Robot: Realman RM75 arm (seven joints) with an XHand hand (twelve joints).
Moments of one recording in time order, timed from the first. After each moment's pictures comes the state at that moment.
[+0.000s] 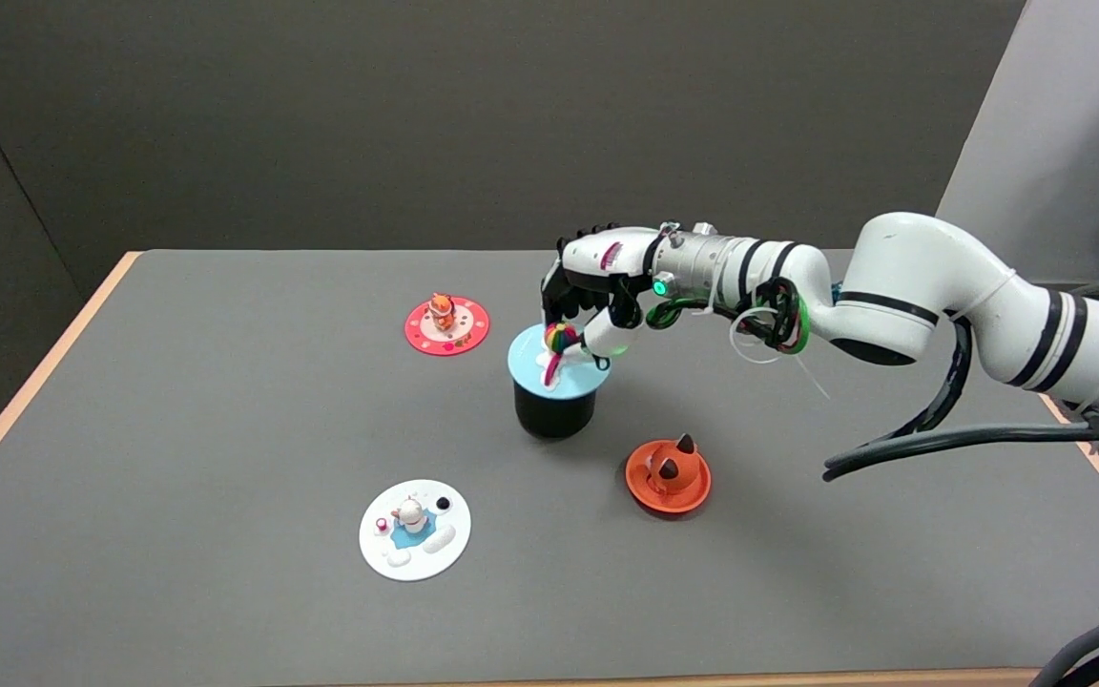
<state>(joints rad) 0.93 -0.66 0.44 -1.72 0.41 0.53 -2.15</state>
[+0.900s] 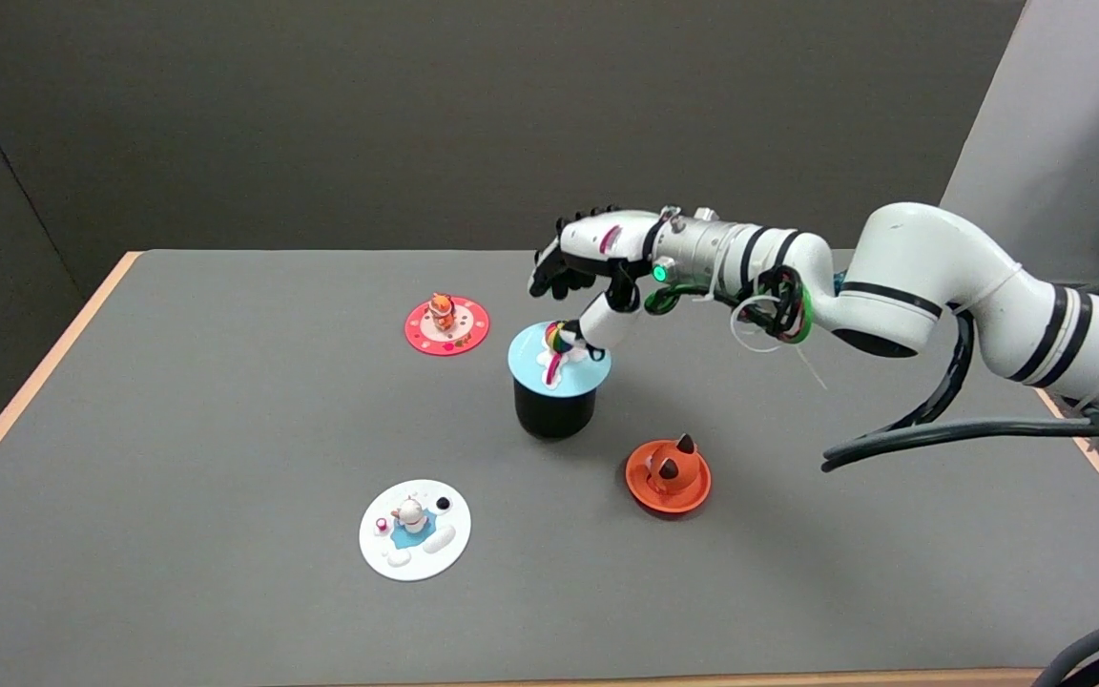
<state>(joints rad) 0.92 -0.67 0.48 -1.72 0.40 0.52 -2.16</state>
